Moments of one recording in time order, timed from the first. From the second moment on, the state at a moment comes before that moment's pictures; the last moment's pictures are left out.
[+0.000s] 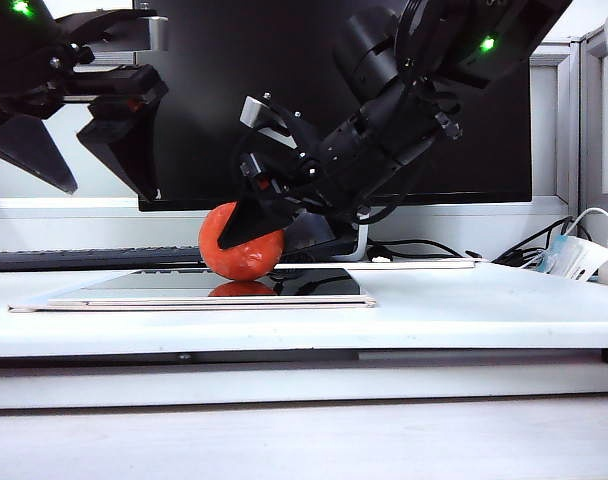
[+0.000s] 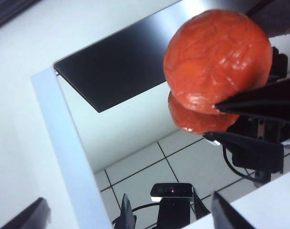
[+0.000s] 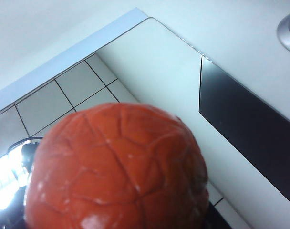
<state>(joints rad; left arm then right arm) -0.59 1.17 0.82 -0.38 -0.22 -0.02 0.62 1.82 1.13 0.09 -0.37 -0.08</state>
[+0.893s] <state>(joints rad) -0.59 1.17 0.82 -0.39 -0.22 -0.02 0.62 1.83 1.12 0.04 -0.41 -0.11</state>
